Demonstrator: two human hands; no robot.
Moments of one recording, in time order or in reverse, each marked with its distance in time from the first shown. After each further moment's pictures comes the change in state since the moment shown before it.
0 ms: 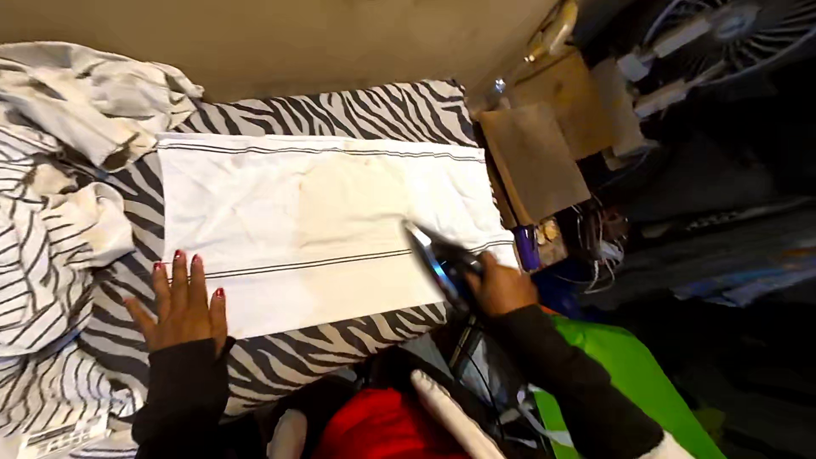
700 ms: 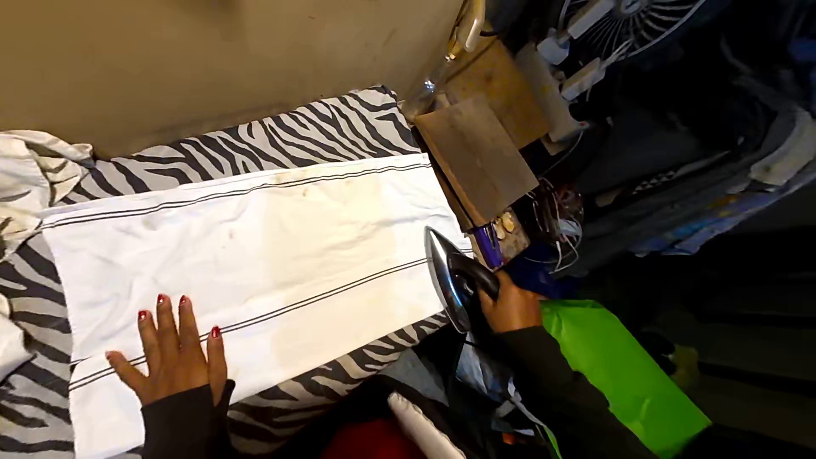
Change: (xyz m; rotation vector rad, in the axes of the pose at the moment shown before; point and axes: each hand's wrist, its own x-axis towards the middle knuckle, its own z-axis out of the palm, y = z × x) left_hand 0.035 0.066 0.017 0.007 -0.005 0.071; right_hand 0.013 0.074 0.008 0.131 0.120 0.336
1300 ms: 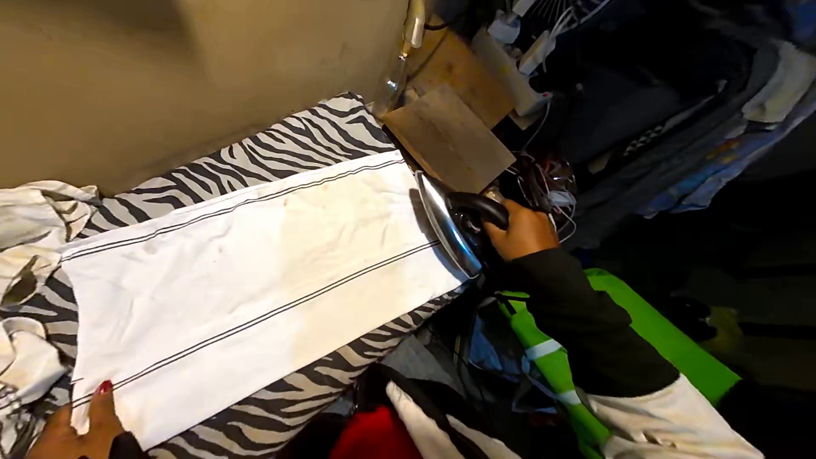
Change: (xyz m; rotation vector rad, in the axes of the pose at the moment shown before) left_hand -0.005 -0.063 -0.075 -0.253 -0.156 -0.629; right_hand 0.037 0.002 -0.056 0.157 0.091 -0.107
